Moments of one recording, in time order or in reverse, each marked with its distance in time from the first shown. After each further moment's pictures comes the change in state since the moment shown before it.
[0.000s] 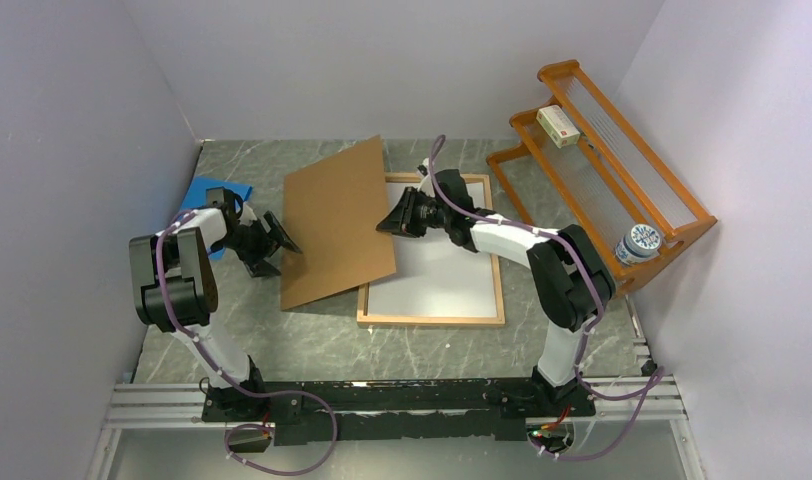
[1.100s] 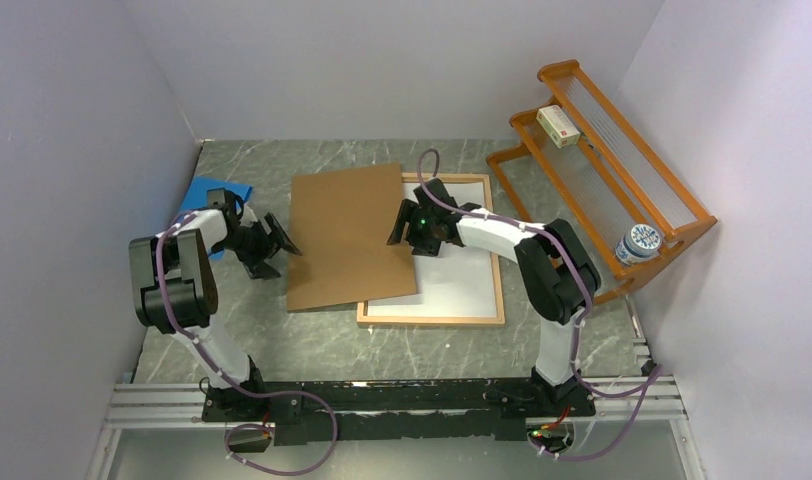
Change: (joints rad) left arm -0.004 -0.035 -0.017 -0.010 -0.024 0.017; right arm 0.047 0.064 0.109 -0.456 0.427 -0.026
